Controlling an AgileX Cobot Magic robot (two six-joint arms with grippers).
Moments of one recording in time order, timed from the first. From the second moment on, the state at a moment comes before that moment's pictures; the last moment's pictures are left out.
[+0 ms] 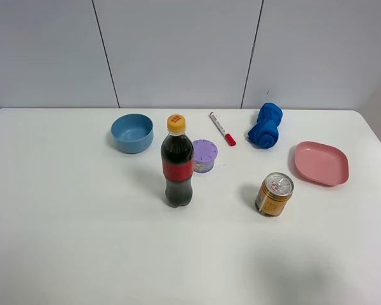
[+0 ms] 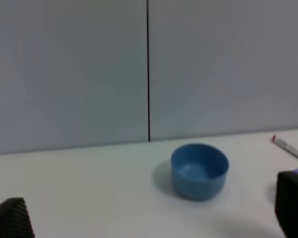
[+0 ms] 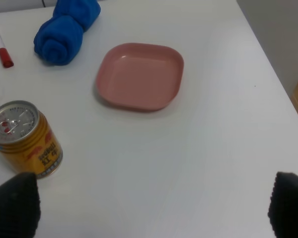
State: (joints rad) left arm 0.04 0.03 -0.53 -0.21 0.67 0.11; right arm 0.01 0.00 -0.49 -0.12 1.06 0.12
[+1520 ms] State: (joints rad) left arm -0.71 0.91 -0.53 -0.10 -0.09 0.14; right arm 0.01 0.00 -0.49 -0.12 1.06 0.12
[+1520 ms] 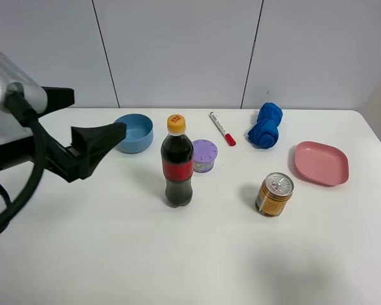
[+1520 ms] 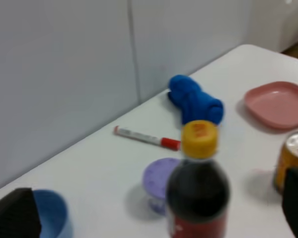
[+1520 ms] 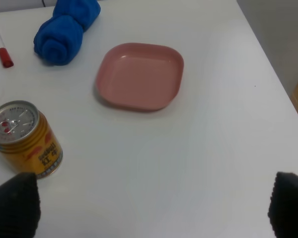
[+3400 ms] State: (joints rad) left arm -0.84 1.55 -0.43 -0.08 -0.80 -0.01; right arm 0.01 0.00 -0.49 -0.12 1.06 0.12
